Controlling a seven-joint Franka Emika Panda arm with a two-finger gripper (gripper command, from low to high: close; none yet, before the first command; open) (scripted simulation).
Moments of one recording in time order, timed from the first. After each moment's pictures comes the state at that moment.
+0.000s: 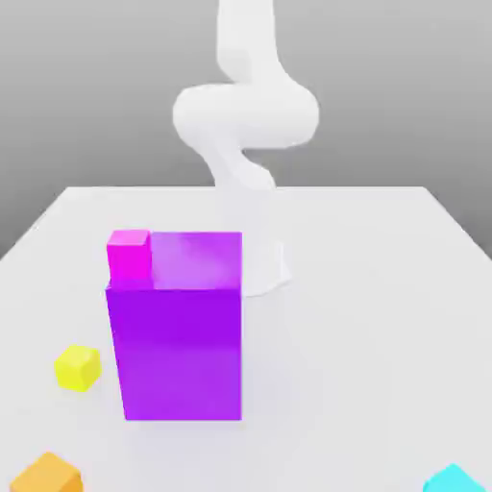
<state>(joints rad) -0.01 -0.71 -0.02 -2.29 0.00 2.32 0.81</state>
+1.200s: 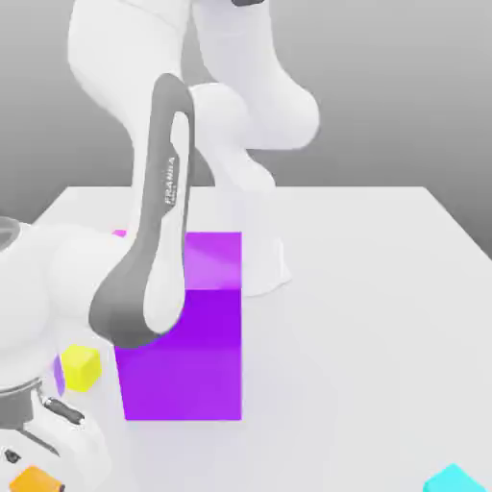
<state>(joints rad) -0.24 0.56 -0.16 -2.15 0.19 2.70 0.77</state>
